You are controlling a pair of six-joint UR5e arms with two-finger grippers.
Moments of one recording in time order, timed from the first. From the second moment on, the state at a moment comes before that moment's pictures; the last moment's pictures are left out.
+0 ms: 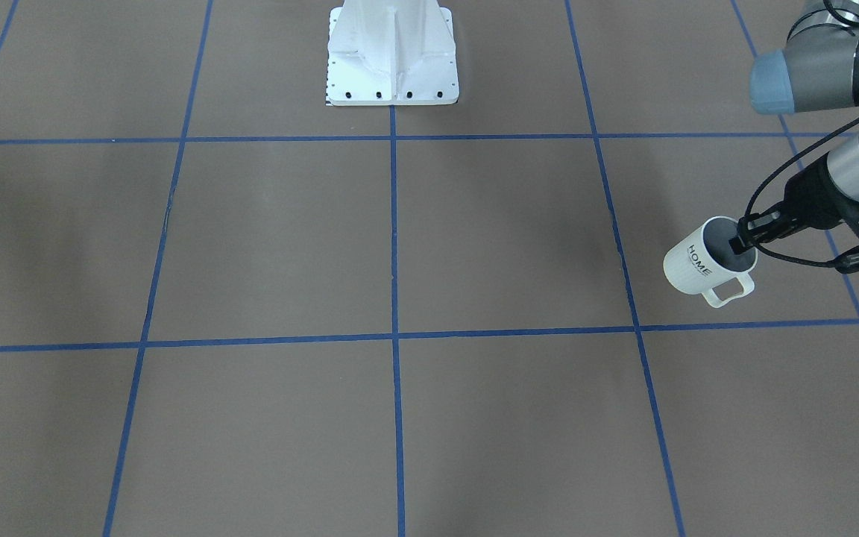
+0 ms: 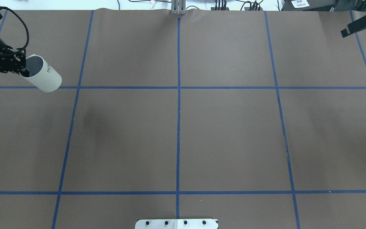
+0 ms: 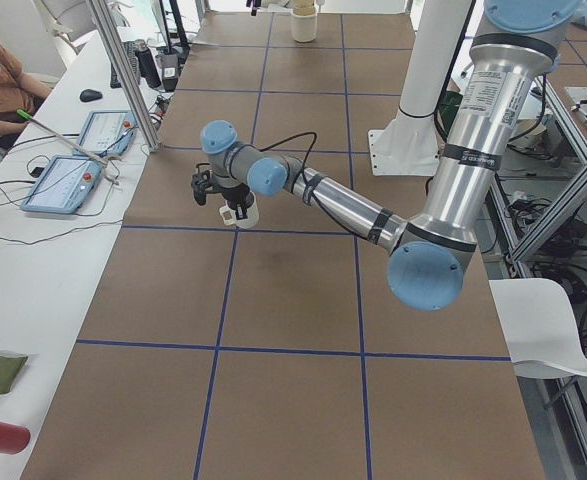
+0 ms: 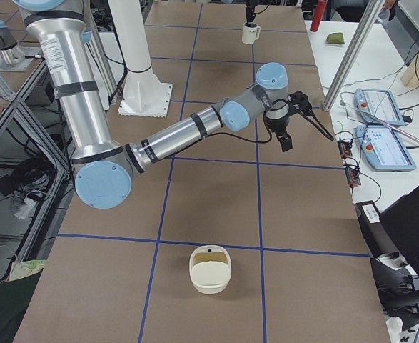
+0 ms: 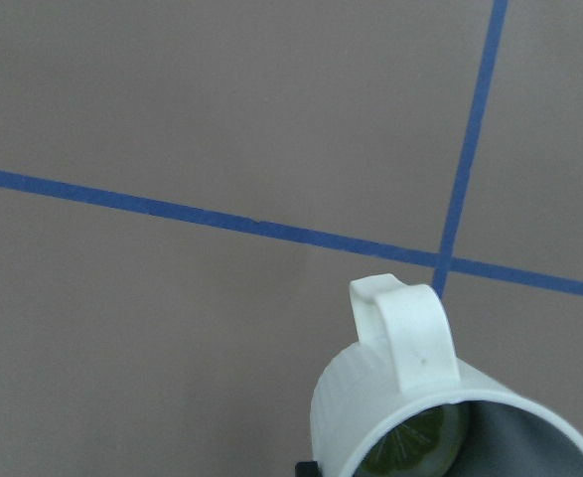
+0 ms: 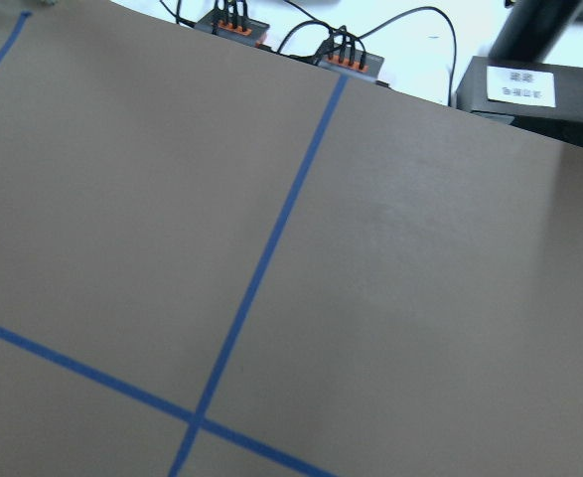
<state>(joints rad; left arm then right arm) -1.15 -1.90 -1.73 -1.55 -2.40 -0.89 1.28 -1.29 1.80 -1.34 2.23 0.34</state>
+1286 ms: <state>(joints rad) -0.91 -2.44 -1.35 -1.65 -2.31 -1.72 0.48 -1.18 1.78 -0.76 1.32 0.64</state>
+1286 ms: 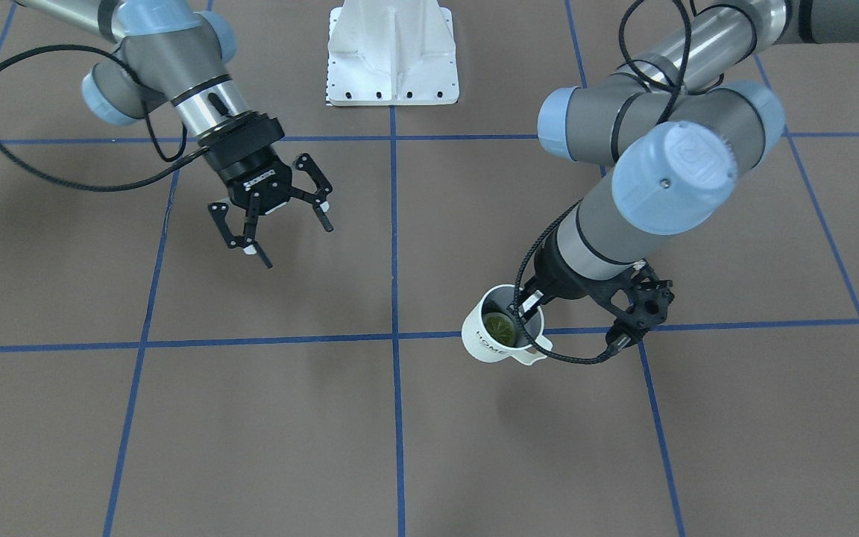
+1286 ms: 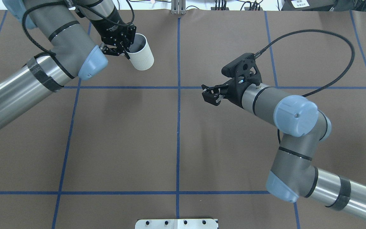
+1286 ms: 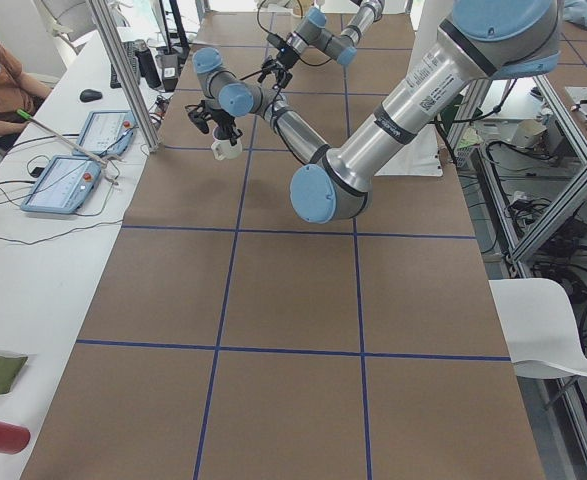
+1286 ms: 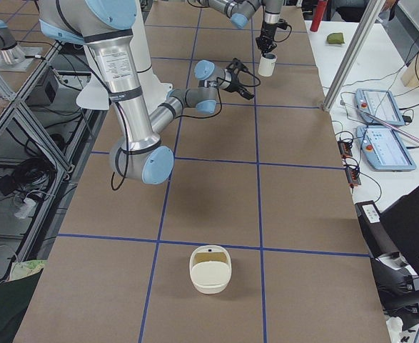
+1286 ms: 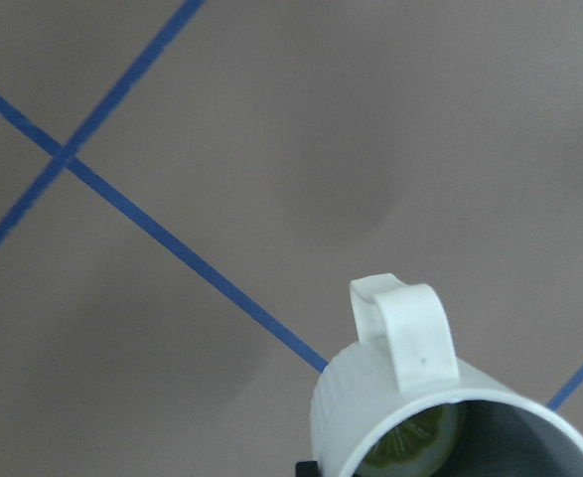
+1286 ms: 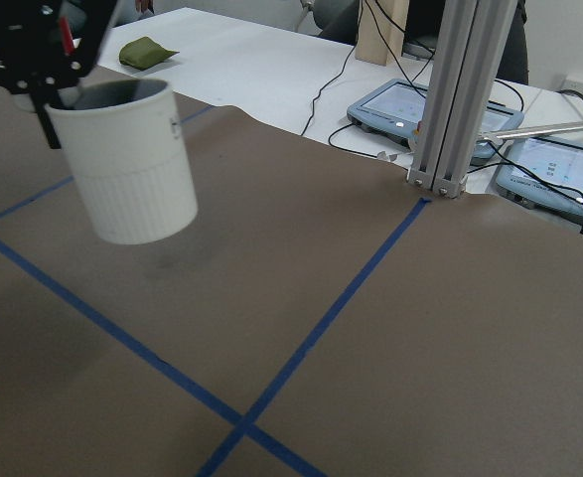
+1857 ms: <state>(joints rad) -0.84 -2.54 -1.27 -1.77 -2.33 -1.83 0.42 -1.17 1.75 -0.76 1.20 0.63</state>
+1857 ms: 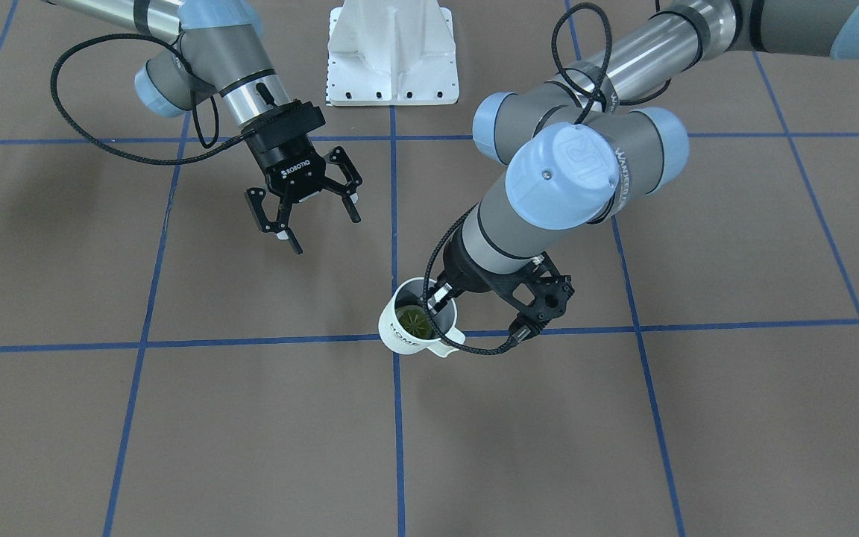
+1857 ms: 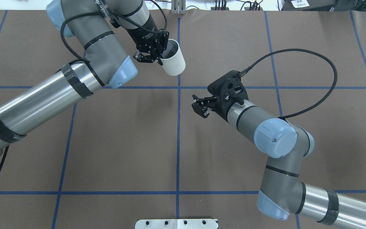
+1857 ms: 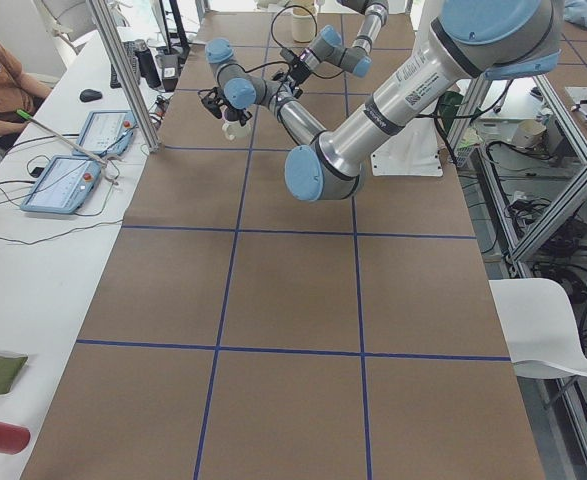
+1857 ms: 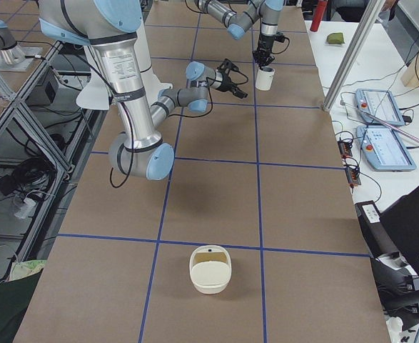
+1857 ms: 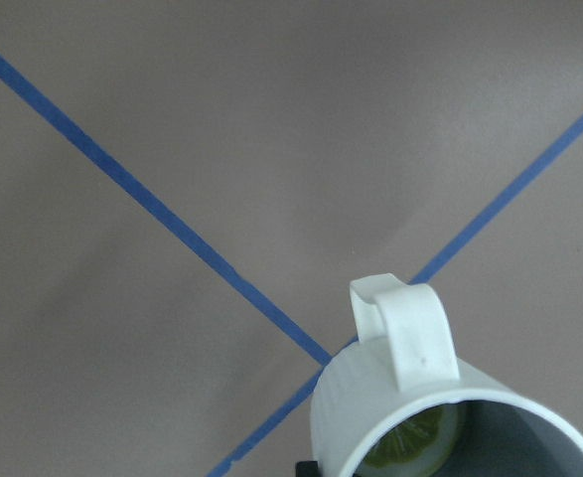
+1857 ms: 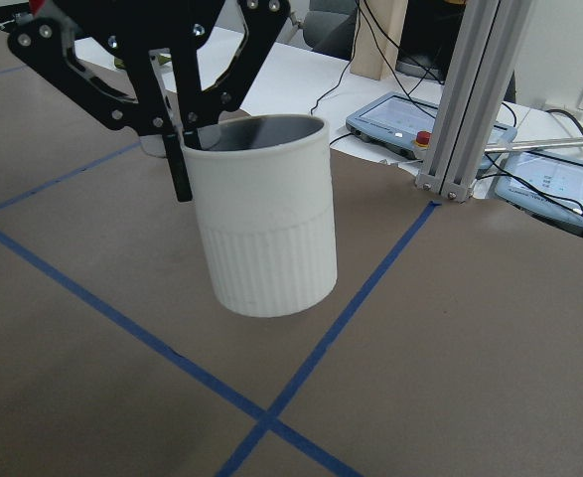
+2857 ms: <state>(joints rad) -0.75 -2.58 -1.28 -1.78 -2.42 -1.83 0.40 -1.15 1.73 -0.76 1.17 0.63</state>
